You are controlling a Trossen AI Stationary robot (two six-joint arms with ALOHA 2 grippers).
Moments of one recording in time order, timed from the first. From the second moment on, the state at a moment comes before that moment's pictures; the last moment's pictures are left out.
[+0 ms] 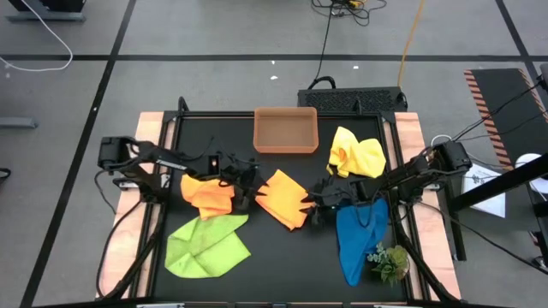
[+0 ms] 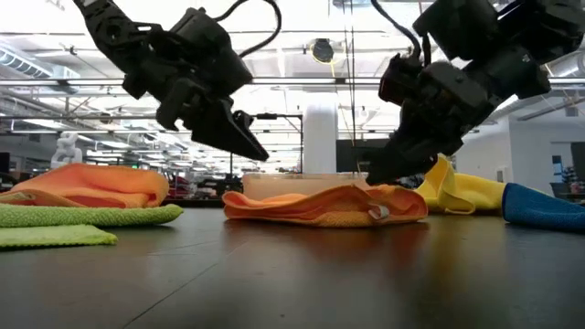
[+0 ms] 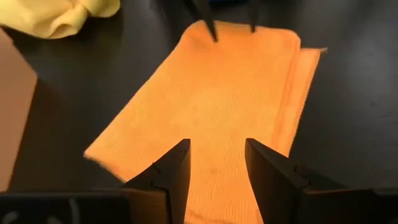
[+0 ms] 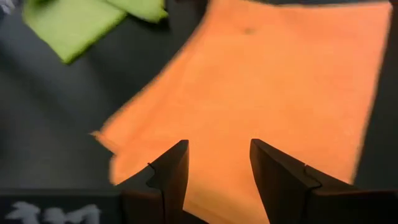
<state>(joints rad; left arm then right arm) 0.13 1.58 0.70 0.24 0.27 0.27 0.18 1.54 0.51 0.35 0.13 0.42</state>
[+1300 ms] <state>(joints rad) 0.29 1.79 1.10 -0.15 0.41 0.24 0.05 1.54 0.51 0.25 0.05 0.38</state>
